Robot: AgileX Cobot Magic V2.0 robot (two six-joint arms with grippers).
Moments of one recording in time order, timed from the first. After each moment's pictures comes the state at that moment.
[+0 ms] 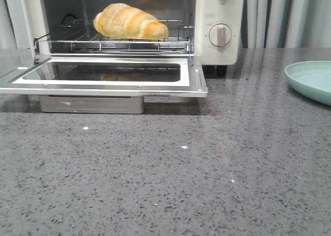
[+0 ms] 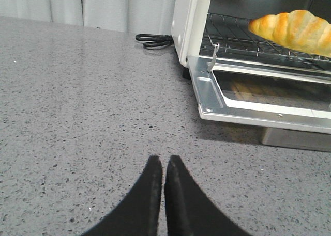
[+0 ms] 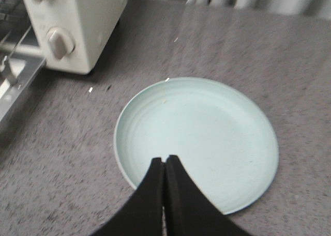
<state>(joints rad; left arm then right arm) -0.12 0.00 0.00 0.04 0.21 -0.20 0.15 0.59 -0.67 -0.20 0.59 0.15</state>
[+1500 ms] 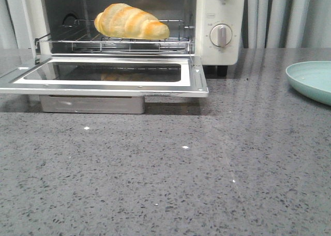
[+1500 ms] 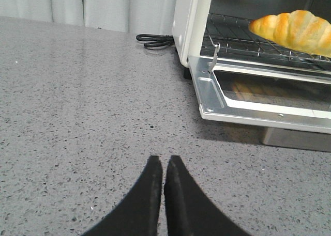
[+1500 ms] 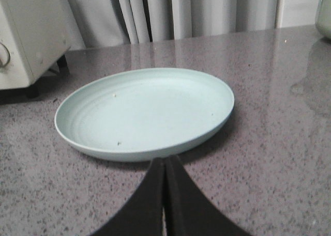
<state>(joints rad) -0.12 0.00 0.00 0.04 0.21 -0.20 -0.11 -0.01 0.01 -0.08 0.17 0.15</state>
